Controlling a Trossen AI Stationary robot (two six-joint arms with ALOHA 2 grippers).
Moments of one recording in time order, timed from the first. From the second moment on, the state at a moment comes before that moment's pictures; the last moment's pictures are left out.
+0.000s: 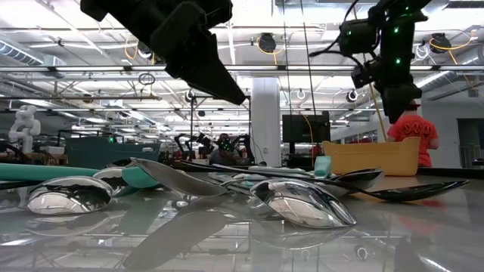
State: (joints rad) left arm -0.26 1.67 0.99 -0.02 -0.32 -0.08; right arm -0.58 1.17 0.89 -1.12 0.52 -0.28
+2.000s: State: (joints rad) left arm -0.46 1.71 0.99 -0.18 -0.45 -0.41; right arm 0.53 1.48 0.71 0.02 0.37 0.22
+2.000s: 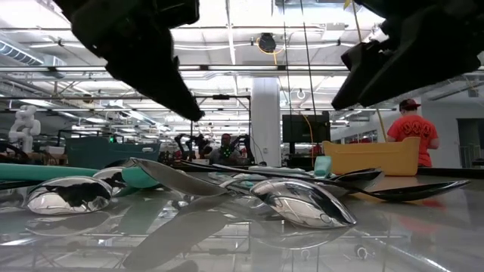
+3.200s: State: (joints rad) left arm -0.42 1.75 0.99 -0.09 -0.36 -0.39; right arm 0.53 1.48 0.71 0.01 0.37 0.20
